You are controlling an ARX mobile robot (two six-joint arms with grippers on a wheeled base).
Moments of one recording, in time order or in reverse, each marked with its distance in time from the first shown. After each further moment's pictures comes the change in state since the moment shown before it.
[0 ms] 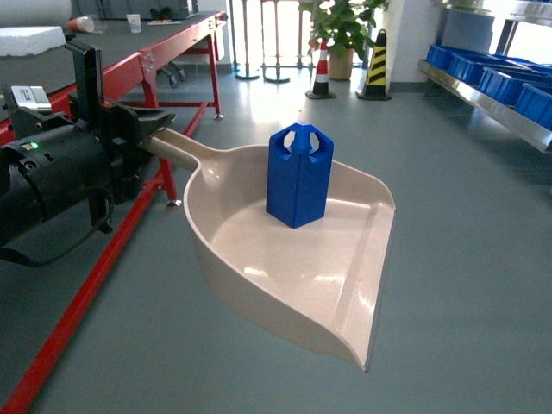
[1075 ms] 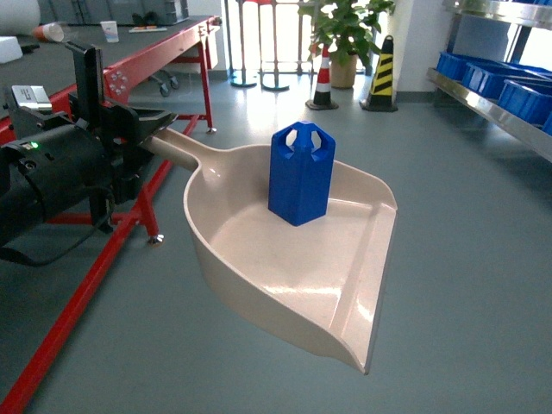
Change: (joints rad) left arm 0.000 -0.001 0.000 0.000 0.001 0.000; right arm 0.000 0.000 0.000 0.002 0.000 0.000
